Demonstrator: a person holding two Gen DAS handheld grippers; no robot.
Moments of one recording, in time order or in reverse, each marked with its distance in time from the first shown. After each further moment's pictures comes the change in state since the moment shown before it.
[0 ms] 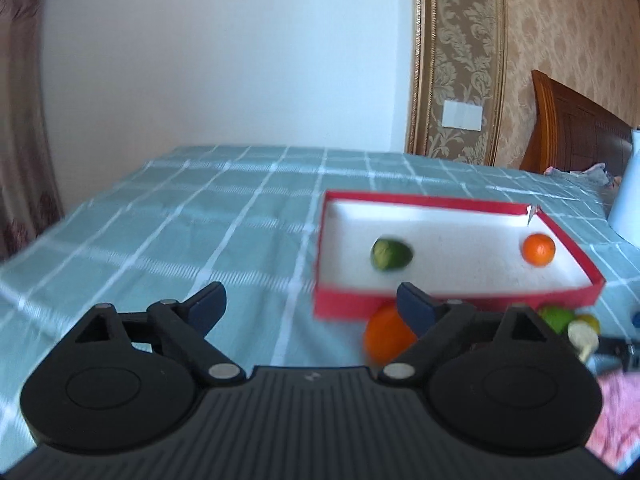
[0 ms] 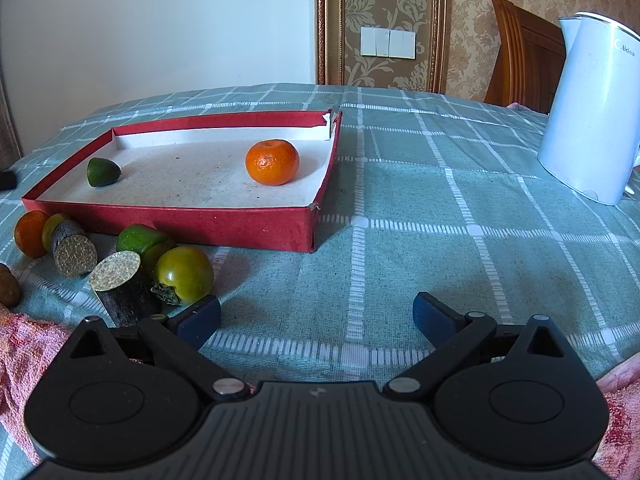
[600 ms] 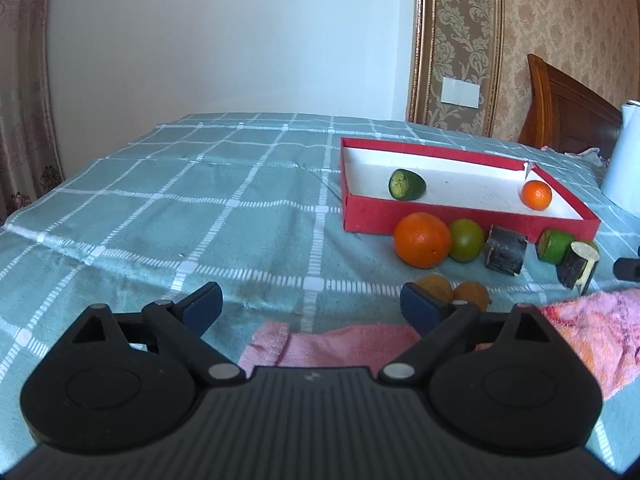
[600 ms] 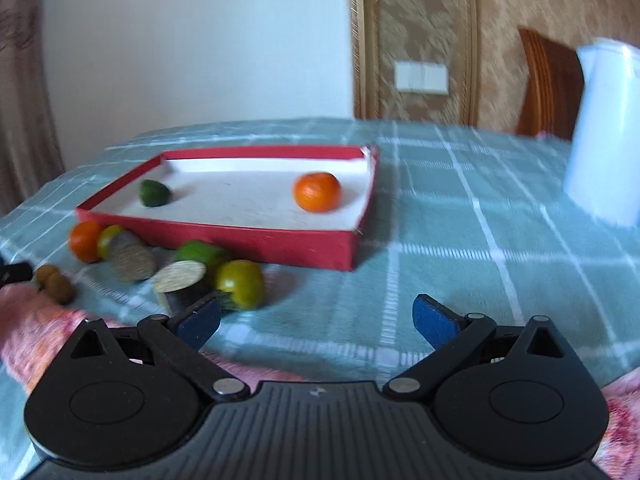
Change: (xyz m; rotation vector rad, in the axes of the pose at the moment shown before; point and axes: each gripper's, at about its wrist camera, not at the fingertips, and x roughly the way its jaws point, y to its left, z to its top) left arm -0.019 0.024 -0.049 0.013 0.038 -0.025; right arm -0.039 0.013 -0.013 -0.077 -0.135 0.134
